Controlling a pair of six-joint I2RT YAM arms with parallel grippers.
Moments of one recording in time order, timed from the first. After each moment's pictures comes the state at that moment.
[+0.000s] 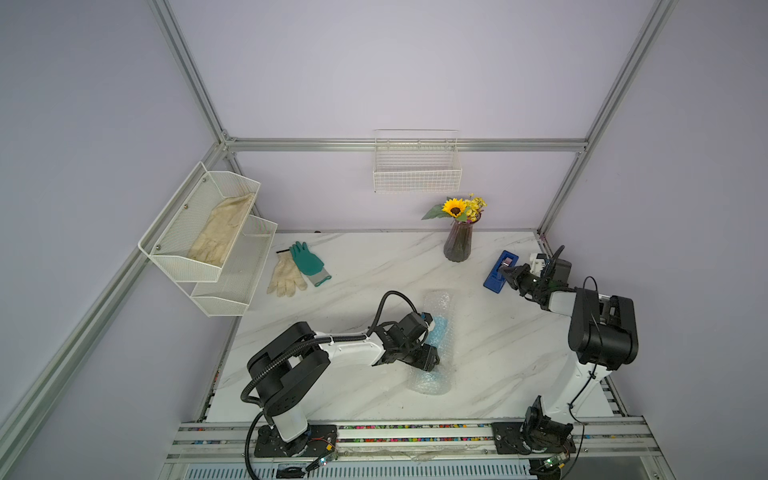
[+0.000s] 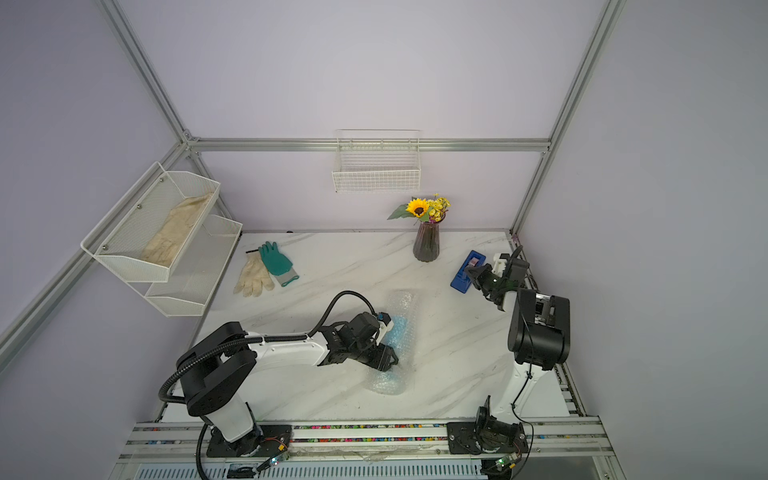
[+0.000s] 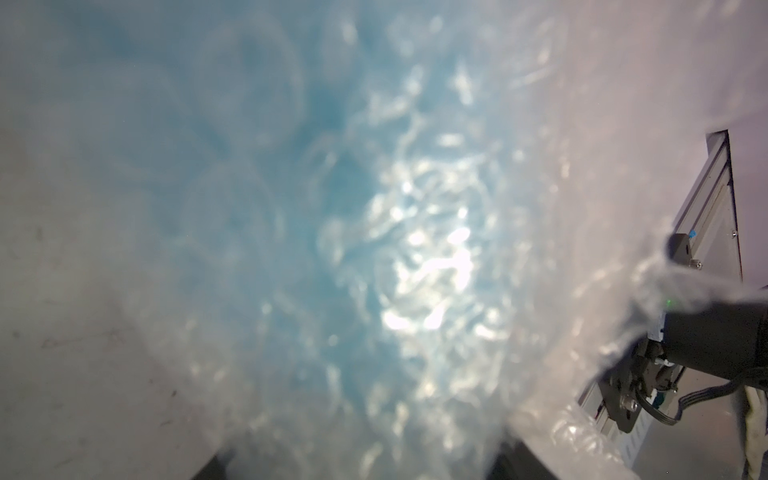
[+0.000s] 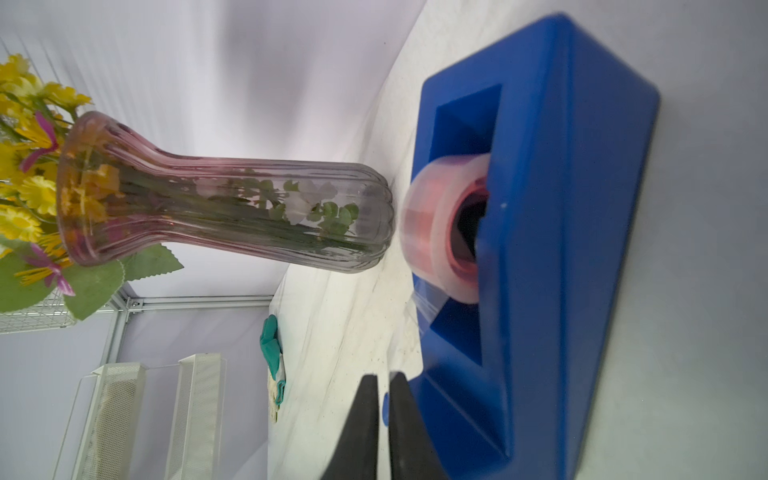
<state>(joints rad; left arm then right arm) -0.94 1.72 0.91 -0.13 0.23 -0.57 -0.31 1.88 0.96 0.40 -0.78 0.84</state>
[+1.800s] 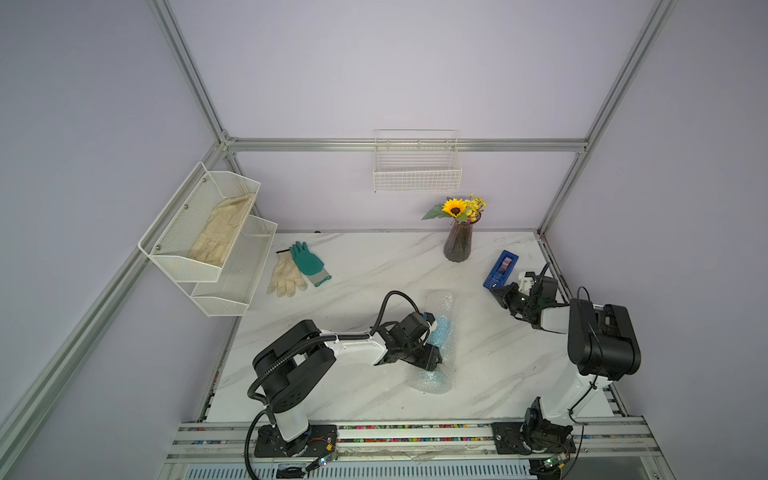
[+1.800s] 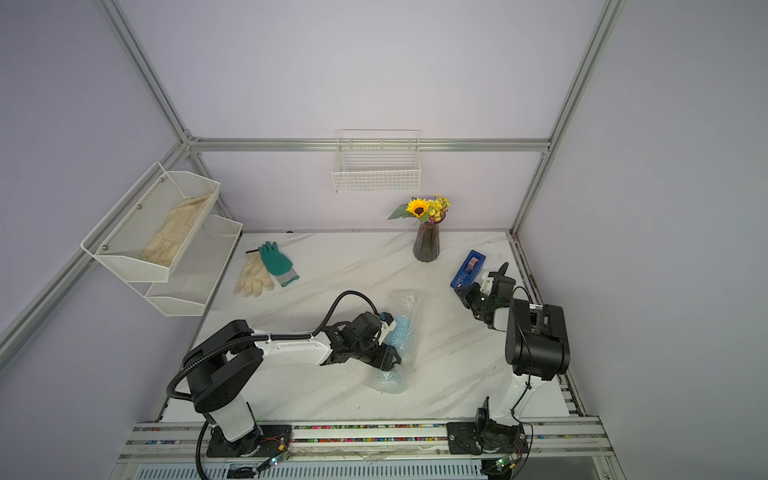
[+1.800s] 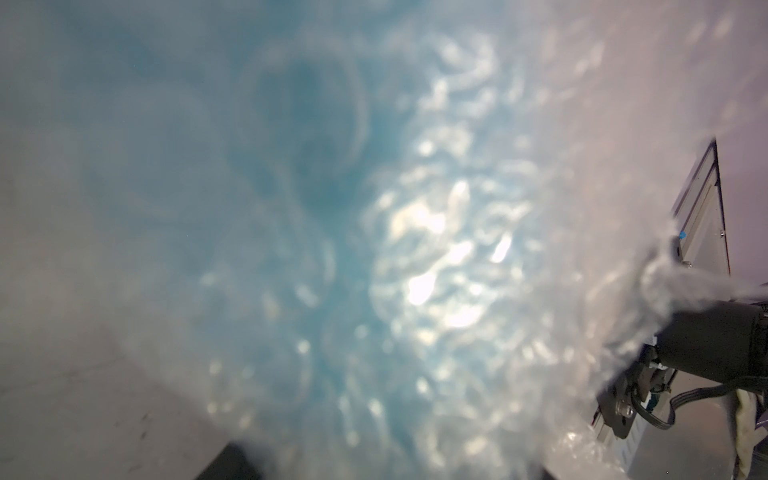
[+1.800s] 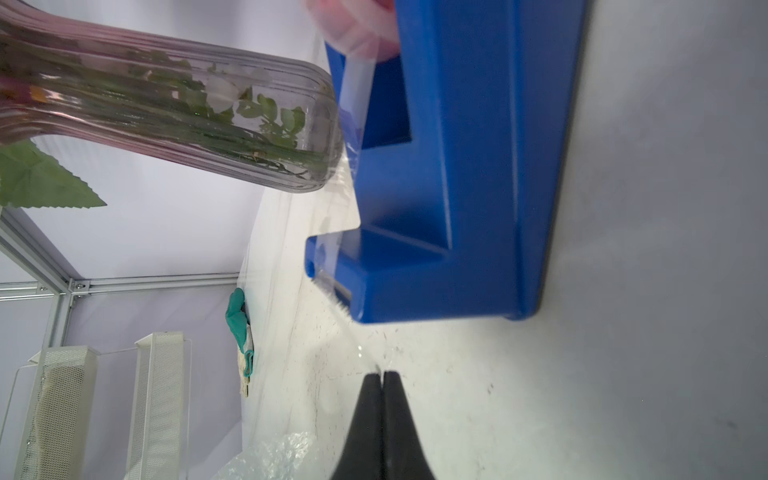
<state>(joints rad) -0.94 1.75 0.92 -0.09 0.25 -0.57 -0.23 1.79 0.72 0.44 -0.68 0.80</state>
